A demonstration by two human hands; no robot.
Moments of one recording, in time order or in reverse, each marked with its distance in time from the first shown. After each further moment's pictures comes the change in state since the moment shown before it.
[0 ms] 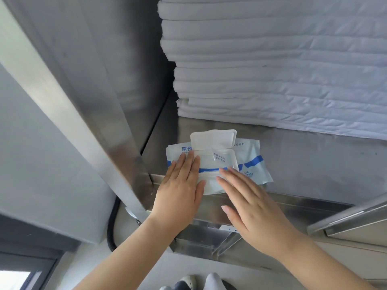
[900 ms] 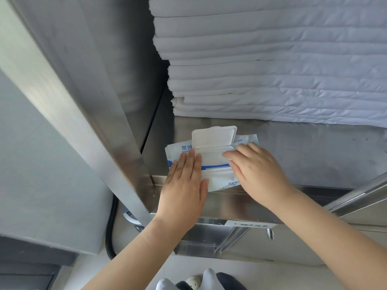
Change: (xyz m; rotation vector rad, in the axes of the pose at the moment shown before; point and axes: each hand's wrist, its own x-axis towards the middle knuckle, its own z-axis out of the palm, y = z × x) left_hand -0.001 -0.004 -0.001 -0.005 -0.071 0.041; right_hand 0.049 0.022 -0.007 -0.111 0.069 0.166
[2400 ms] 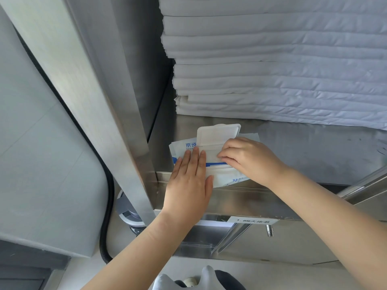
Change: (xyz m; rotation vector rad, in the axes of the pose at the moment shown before) left_hand -0.002 0.000 0.000 0.035 0.075 0.004; right_hand 0.027 0.009 0.008 0.194 0.013 -0.249
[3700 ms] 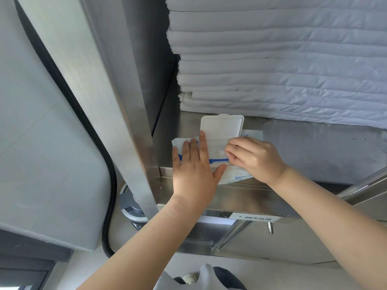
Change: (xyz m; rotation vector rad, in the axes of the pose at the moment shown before) left_hand 0.019 0.003 0.012 0.119 -0.030 -0.137; right_hand -0.002 0.005 0.014 -0.293 0.463 -0.233
